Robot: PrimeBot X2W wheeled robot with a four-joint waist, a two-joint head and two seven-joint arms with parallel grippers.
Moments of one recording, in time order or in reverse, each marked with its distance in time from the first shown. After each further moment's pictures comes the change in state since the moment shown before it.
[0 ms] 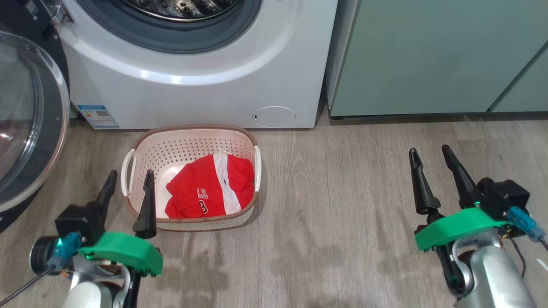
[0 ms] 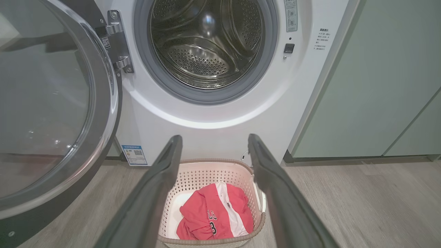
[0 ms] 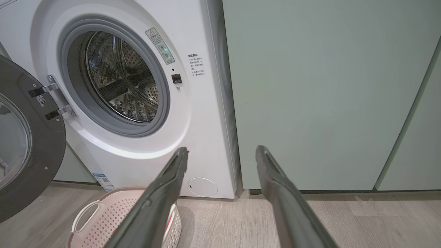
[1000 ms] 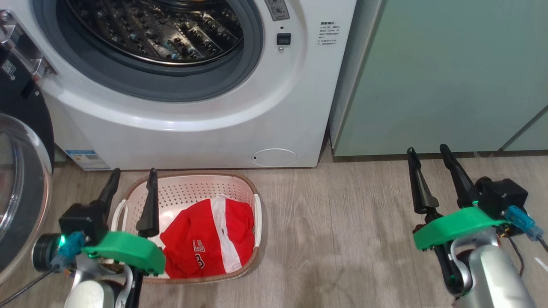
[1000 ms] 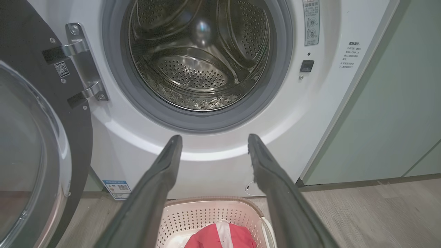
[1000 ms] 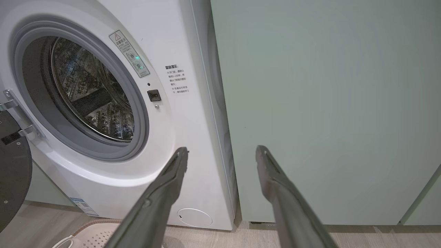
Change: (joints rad) left arm -0.005 0.018 -0.031 -0.004 -0.006 0.014 -0.010; right arm -0.005 0.001 0.006 0.004 0.004 0.000 0.000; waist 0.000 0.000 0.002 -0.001
